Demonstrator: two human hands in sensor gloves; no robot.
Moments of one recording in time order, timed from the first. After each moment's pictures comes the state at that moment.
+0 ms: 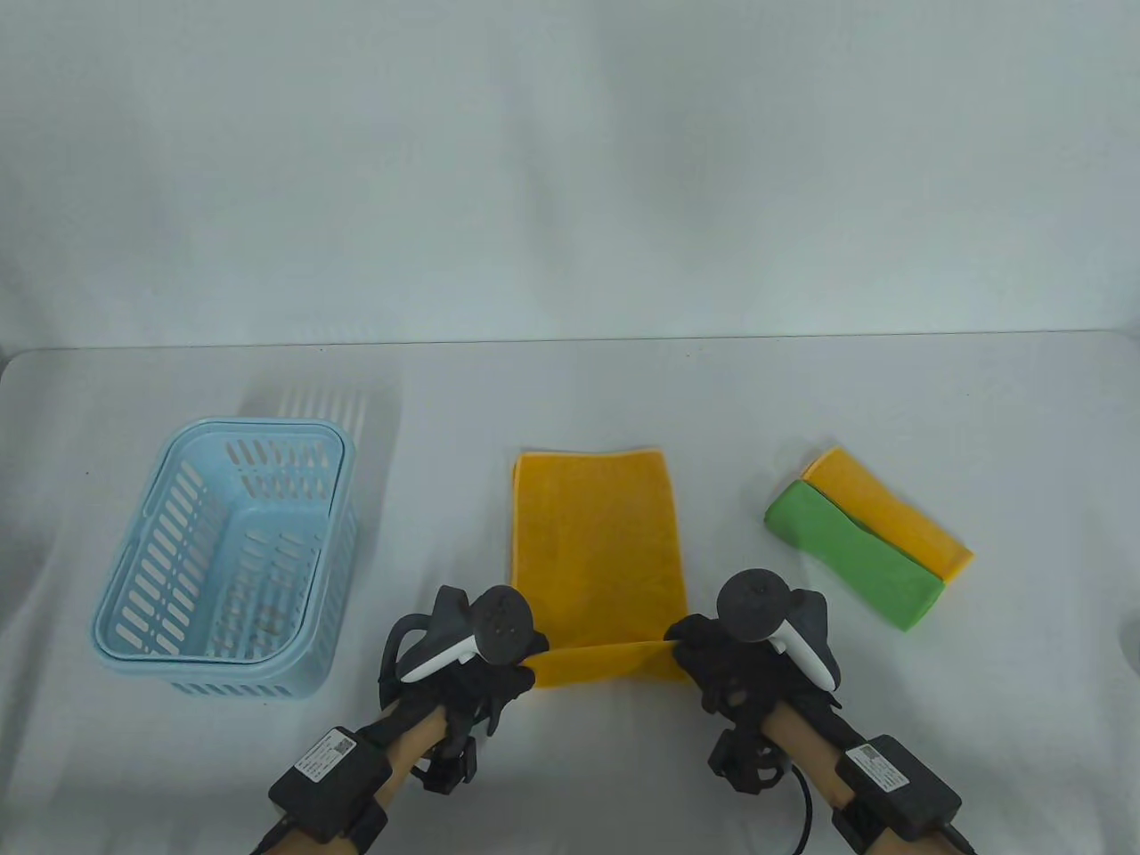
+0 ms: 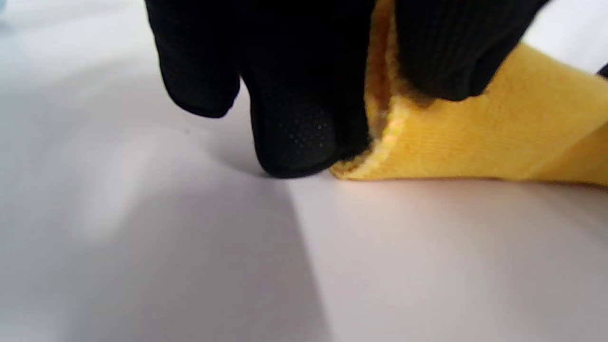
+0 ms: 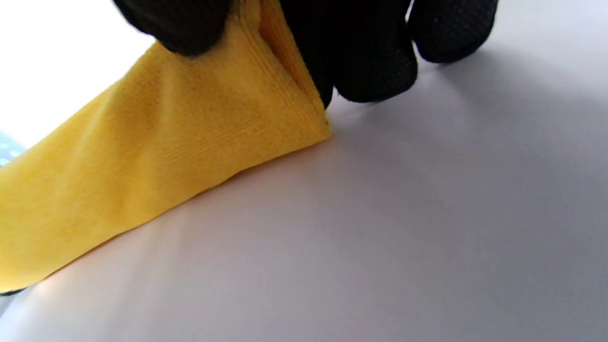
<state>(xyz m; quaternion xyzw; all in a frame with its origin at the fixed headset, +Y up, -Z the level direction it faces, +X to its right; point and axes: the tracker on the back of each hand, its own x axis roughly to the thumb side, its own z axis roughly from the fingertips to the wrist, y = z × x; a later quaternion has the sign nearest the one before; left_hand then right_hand) -0.132 -0.741 -0.332 -0.22 -0.16 0.11 0.96 0.161 -0.753 -0.328 0.01 0.20 0.94 0.27</state>
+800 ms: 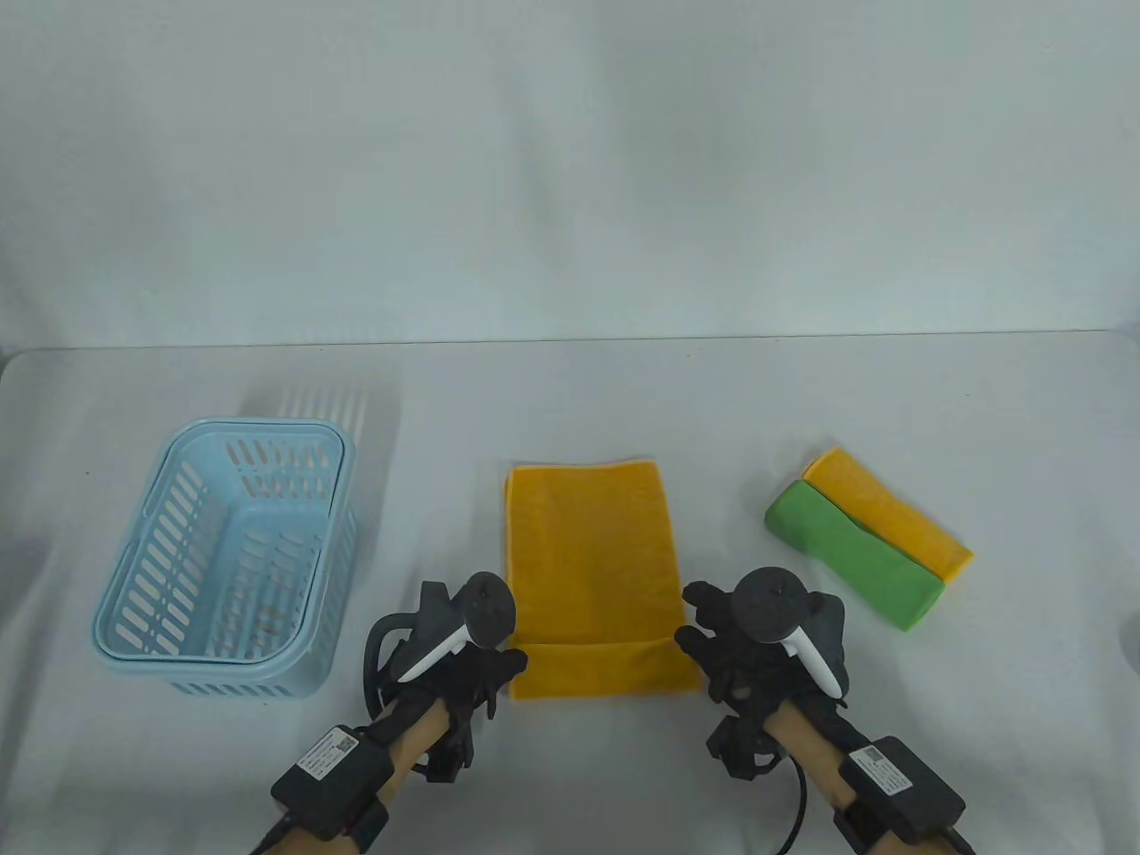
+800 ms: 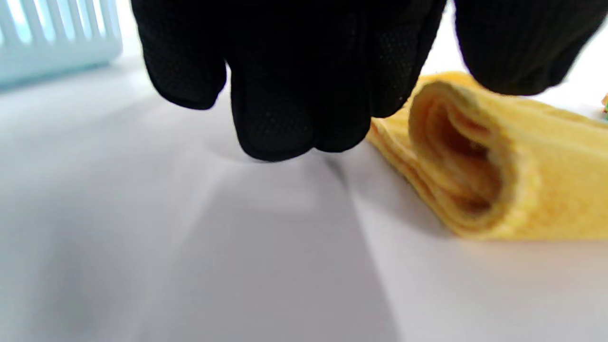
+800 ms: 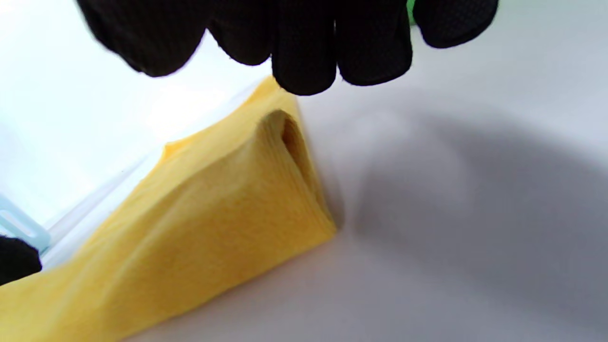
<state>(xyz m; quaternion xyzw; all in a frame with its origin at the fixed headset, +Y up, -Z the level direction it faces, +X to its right) -0.144 -0.734 -0.334 -0.15 -0.06 0.05 0.99 0.167 -0.733 -0.323 -0.01 0.09 0.96 0.28</state>
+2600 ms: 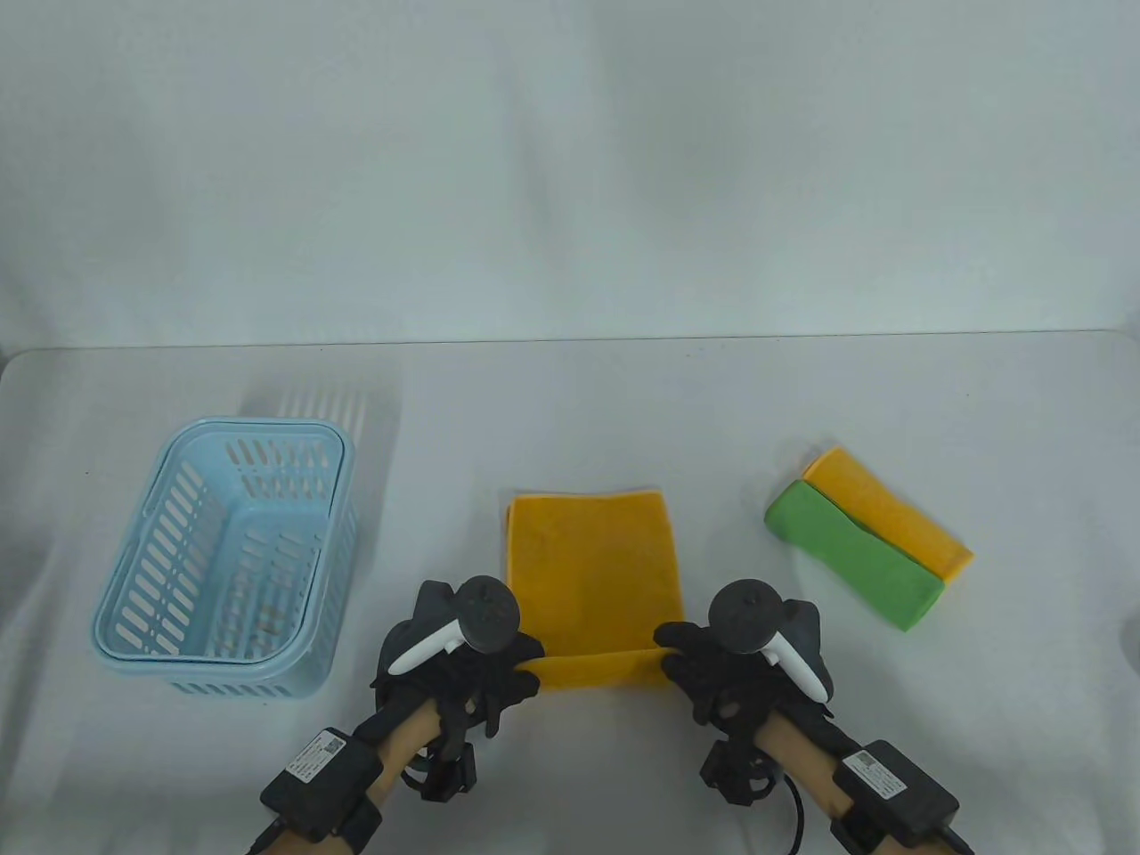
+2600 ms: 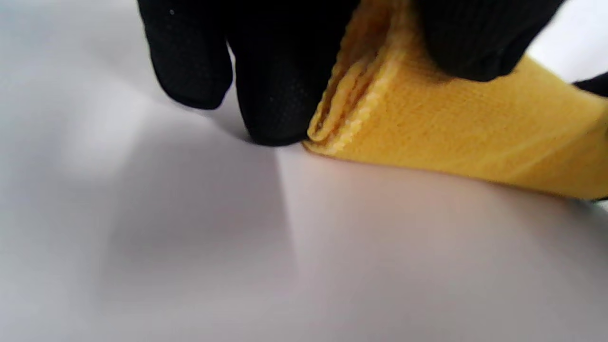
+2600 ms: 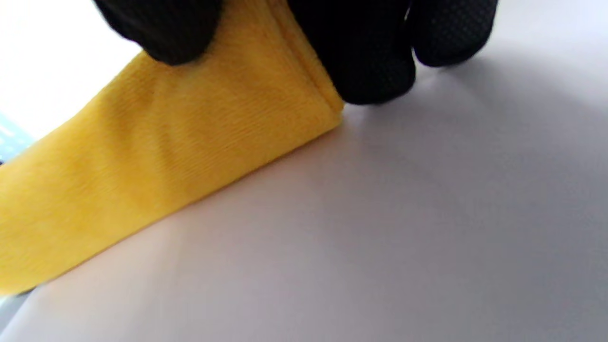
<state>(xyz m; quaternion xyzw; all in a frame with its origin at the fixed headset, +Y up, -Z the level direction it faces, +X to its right) -0.141 -0.743 -0.329 -0.30 -0.15 0.17 0.93 0.153 -0.751 -0.317 0.01 0.19 0.94 0.28</state>
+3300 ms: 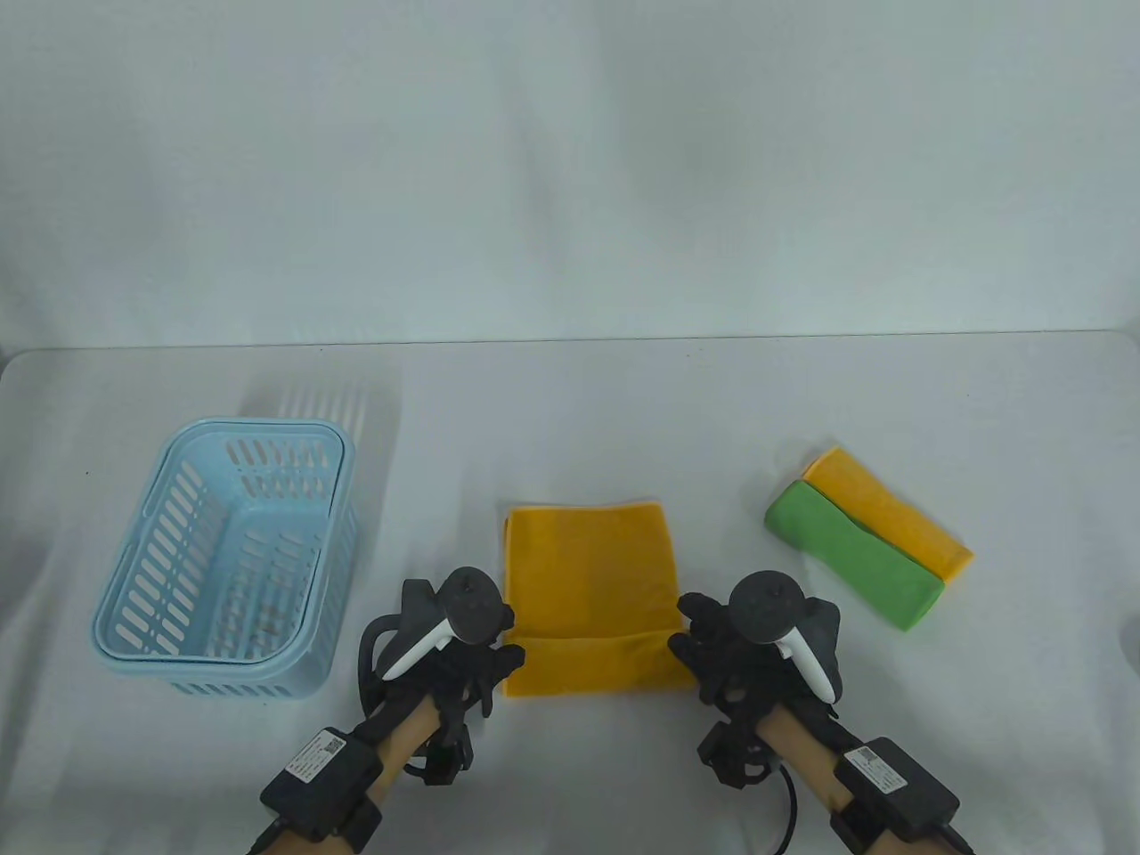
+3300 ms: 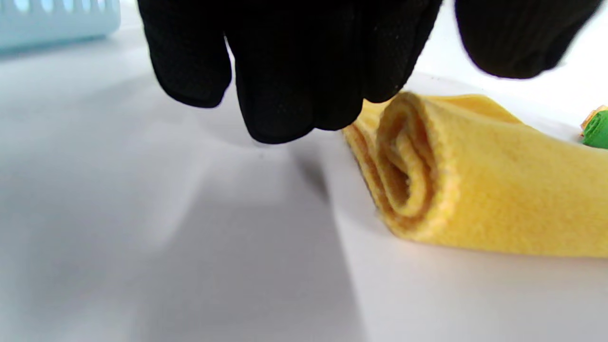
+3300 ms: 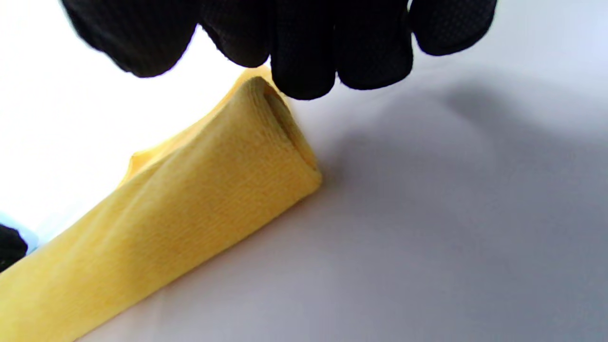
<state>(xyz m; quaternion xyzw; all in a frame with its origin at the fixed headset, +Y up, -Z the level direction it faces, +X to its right) -0.153 -0.731 -0.334 -0.17 -0.07 0.10 0.98 0.165 -0.744 -0.323 -0.04 0.13 0.94 0.30</state>
